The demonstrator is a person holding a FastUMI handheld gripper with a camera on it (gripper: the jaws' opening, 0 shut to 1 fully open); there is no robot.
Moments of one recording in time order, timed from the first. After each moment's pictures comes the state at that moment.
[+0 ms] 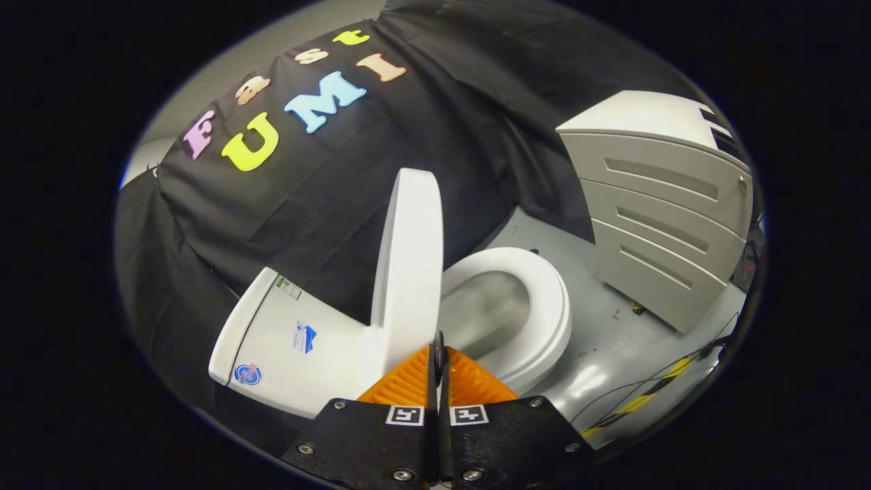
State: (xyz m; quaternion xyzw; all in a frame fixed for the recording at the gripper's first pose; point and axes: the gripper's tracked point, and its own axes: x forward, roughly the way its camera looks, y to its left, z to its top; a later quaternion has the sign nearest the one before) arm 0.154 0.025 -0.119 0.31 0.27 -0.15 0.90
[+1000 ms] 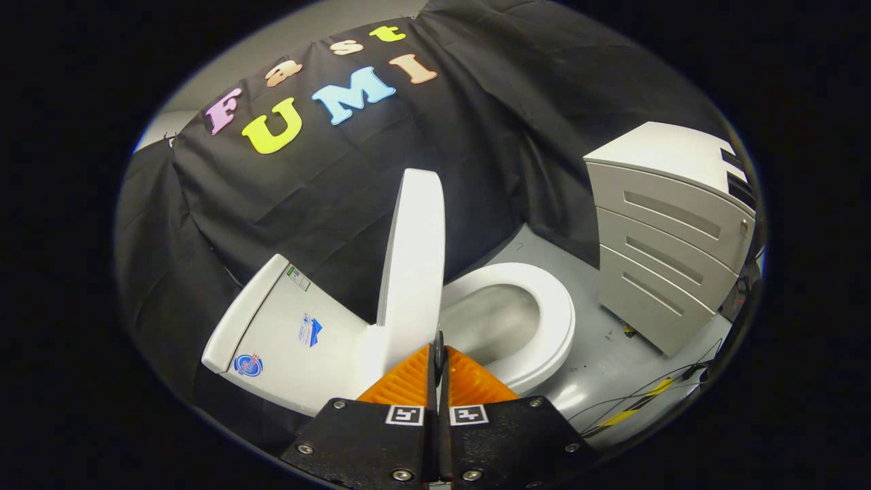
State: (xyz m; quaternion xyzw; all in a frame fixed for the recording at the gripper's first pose) arm 0.162 0.047 -0.093 0.27 0.26 -0.15 0.92
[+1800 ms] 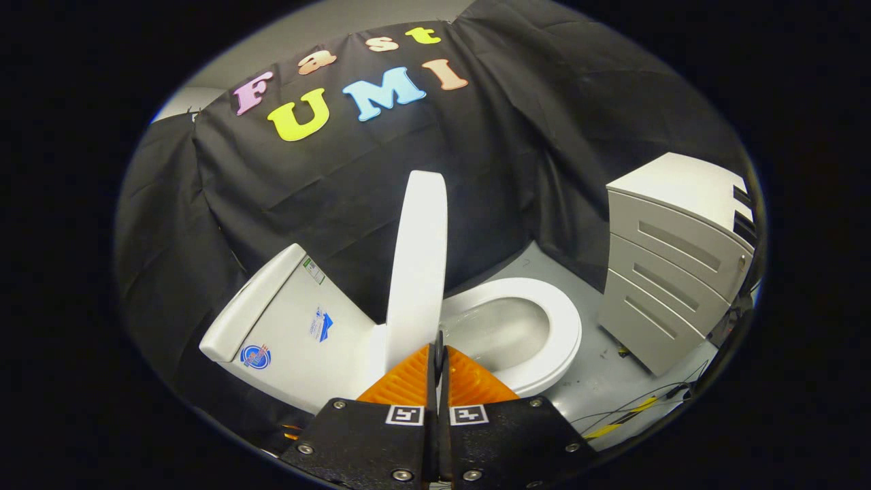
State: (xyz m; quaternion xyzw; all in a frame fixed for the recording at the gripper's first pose) arm 0.172 0.079 -0.067 0.20 0.25 -0.13 0.94
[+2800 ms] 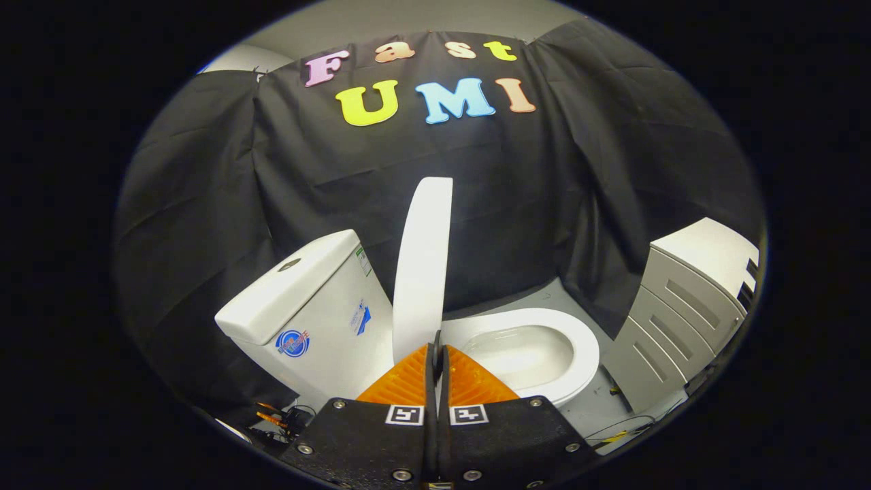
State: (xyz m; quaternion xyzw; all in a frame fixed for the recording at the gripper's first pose) arm 0.195 0.158 -0.028 0.09 0.23 -0.07 0.97
